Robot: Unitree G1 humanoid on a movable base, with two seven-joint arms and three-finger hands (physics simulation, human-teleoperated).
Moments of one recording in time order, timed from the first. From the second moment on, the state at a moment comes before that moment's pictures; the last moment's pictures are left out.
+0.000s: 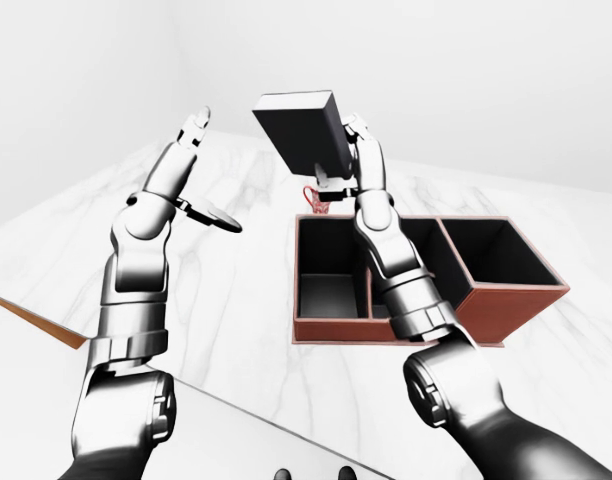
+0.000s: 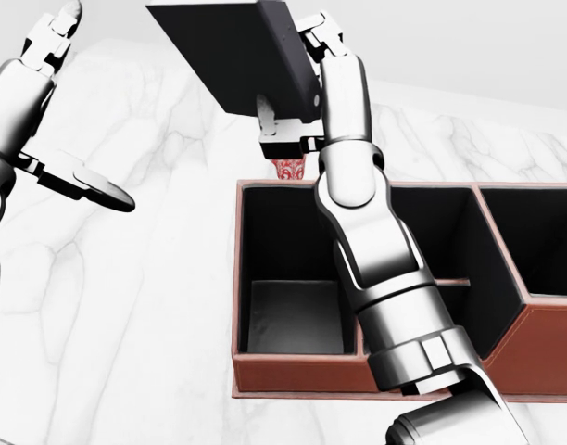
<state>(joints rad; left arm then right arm) -0.80 0.39 0.17 0.33 0.40 0.09 -0.37 -0.97 0.02 0.01 0.58 -0.13 0.09 -0.25</state>
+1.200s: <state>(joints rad) -0.76 0.39 0.19 0.52 0.16 0.09 -0.01 -1.03 -0.27 -0.13 0.64 0.02 0.09 -0.29</state>
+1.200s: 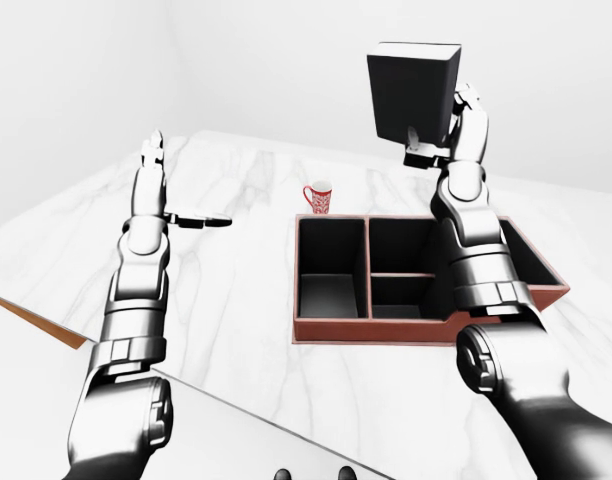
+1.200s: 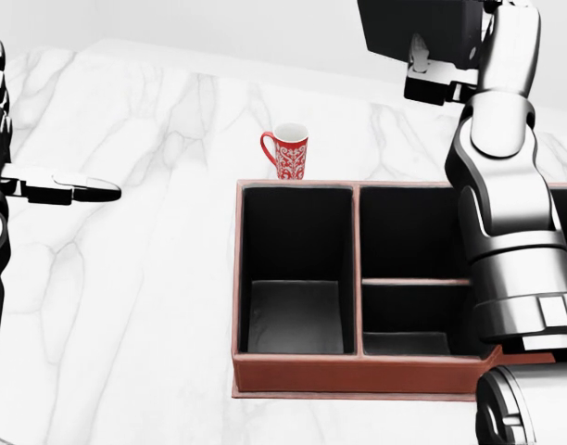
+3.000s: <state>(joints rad) -0.74 0.38 0.19 0.43 0.15 0.09 0.00 -0.50 -0.49 -0.36 0.09 0.03 0.09 -0.15</state>
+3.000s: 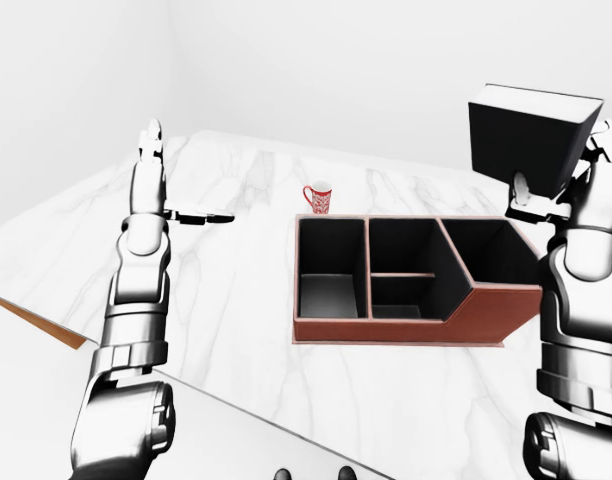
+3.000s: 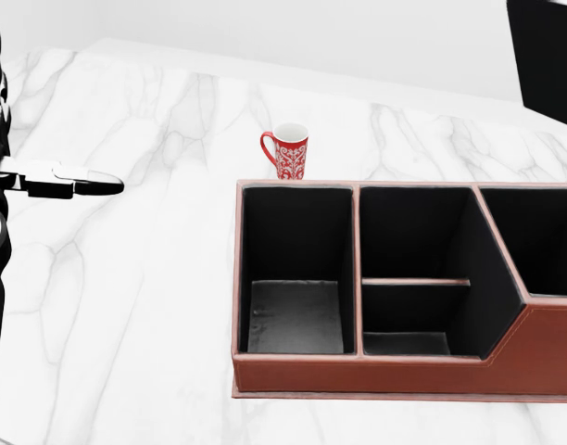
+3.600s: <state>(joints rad) -0.74 0.38 0.19 0.42 0.16 0.09 -0.01 -0.36 -0.45 -0.41 -0.01 0.00 0.09 -0.10</state>
